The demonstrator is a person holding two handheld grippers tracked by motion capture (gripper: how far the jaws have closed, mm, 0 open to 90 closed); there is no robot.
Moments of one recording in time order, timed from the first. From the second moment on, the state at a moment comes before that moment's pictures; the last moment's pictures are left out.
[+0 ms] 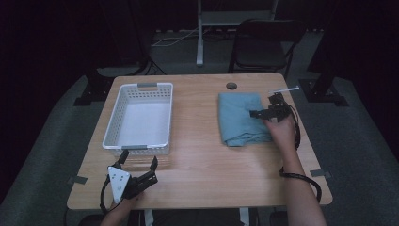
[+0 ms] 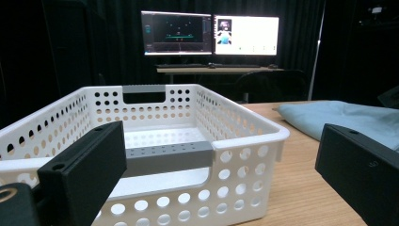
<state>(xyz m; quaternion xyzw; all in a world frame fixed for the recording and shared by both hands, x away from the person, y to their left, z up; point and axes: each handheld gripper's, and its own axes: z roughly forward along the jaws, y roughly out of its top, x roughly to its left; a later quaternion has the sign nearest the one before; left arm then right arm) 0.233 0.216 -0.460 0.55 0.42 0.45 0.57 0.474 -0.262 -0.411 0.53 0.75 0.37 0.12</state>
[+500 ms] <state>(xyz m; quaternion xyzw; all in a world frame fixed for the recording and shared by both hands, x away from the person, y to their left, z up) 0.233 0.216 -0.460 0.55 0.42 0.45 0.57 0.485 -0.256 -0.431 0.53 0.77 0.33 0.11</state>
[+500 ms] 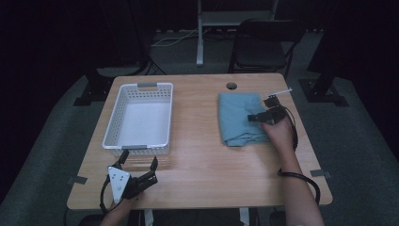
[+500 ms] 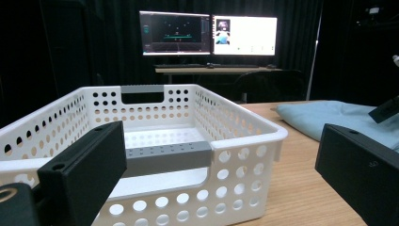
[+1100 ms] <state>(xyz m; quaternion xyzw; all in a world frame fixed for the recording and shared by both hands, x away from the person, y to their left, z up) 0.233 0.217 -0.460 0.55 0.42 0.45 0.57 0.487 -0.251 -0.441 0.50 0.79 0.32 0.10</state>
